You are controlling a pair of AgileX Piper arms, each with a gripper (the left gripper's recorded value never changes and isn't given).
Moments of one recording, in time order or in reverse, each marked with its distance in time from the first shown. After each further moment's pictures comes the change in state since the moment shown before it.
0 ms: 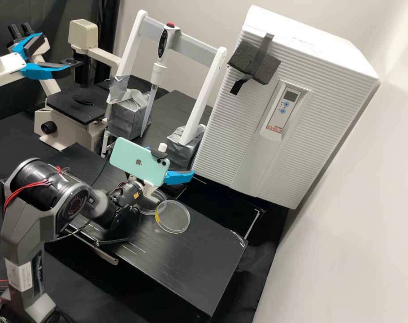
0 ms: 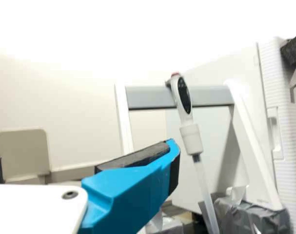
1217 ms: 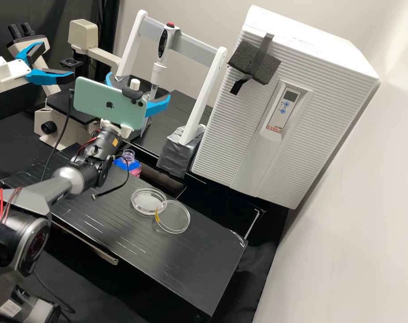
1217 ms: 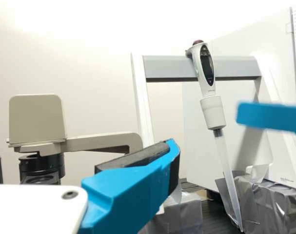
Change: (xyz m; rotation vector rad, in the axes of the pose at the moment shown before) left arm 0.003 -0.013 -0.012 0.003 0.076 -0.043; right arm -0.026 0.058 -0.149 0.101 0.409 0.031
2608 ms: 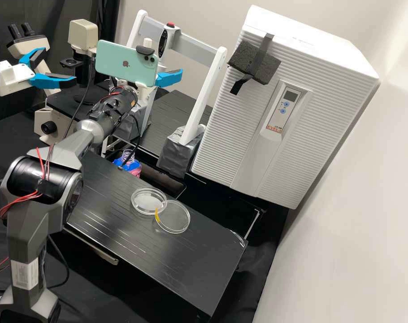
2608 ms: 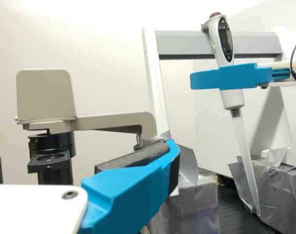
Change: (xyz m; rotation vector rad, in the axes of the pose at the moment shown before) left arm 0.007 -0.015 -0.013 0.003 0.041 -0.048; right arm 0.113 -0.001 -0.016 -0.131 -0.144 -0.018
